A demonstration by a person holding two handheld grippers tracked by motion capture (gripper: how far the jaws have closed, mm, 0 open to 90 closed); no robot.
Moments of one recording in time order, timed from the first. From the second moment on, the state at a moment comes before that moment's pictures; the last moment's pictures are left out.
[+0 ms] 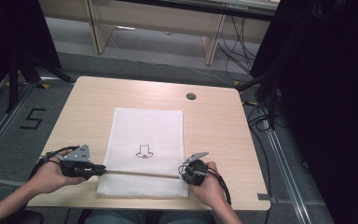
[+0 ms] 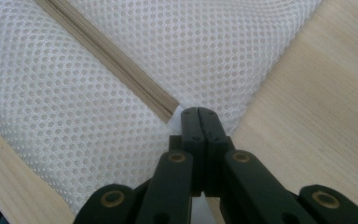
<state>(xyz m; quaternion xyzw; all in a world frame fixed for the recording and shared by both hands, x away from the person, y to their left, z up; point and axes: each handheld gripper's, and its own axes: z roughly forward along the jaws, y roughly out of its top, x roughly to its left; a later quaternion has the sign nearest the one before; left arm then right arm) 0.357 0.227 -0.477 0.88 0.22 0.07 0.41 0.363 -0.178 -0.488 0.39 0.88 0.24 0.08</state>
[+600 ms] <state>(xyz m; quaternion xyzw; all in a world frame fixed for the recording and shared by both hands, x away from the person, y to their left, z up) 0.355 0.235 -0.479 0.89 0.22 0.07 0.39 0.363 -0.178 -0.488 0.39 0.89 0.24 0.09</state>
